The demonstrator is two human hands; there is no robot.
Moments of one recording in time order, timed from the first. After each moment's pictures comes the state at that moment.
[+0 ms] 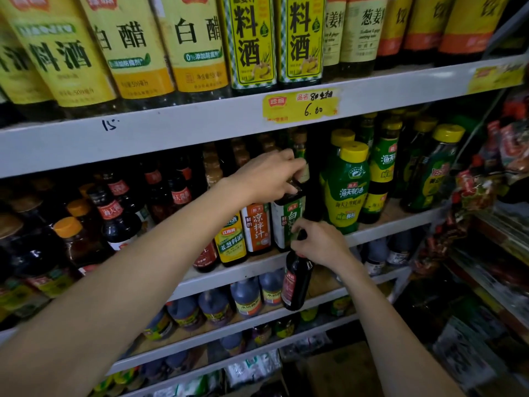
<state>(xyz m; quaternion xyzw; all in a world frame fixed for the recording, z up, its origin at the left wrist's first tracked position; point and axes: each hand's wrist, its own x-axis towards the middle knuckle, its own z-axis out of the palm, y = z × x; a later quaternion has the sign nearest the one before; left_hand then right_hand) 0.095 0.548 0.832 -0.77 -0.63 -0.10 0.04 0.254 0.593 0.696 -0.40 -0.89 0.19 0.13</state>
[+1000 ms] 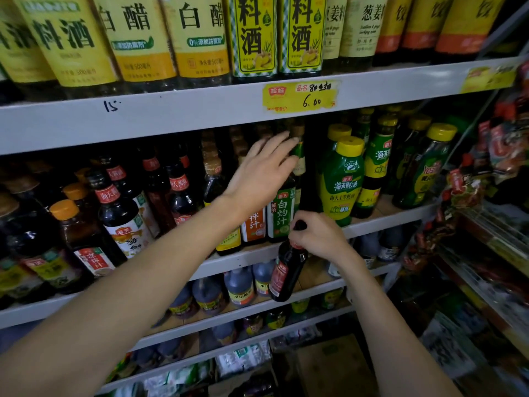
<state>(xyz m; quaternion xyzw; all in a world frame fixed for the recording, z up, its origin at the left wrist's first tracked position) 0.106 0.521 0.802 -0.73 -0.61 -0.11 0.30 0.268 0.580 0.711 -0.38 -0.87 0.27 0.17</state>
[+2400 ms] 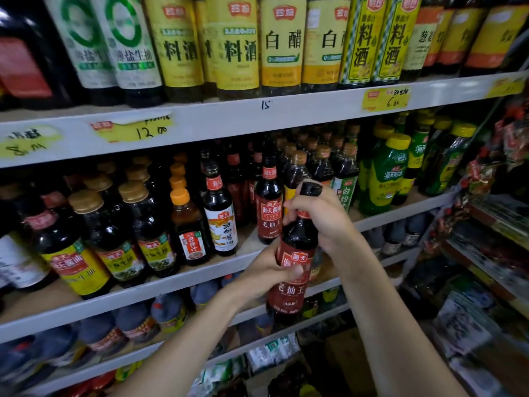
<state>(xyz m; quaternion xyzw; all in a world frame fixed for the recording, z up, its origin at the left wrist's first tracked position) 0.036 0.287 0.710 -0.49 -0.49 -0.50 -0.51 0.143 0.387 0.794 -0.28 -0.61 0.64 0.38</state>
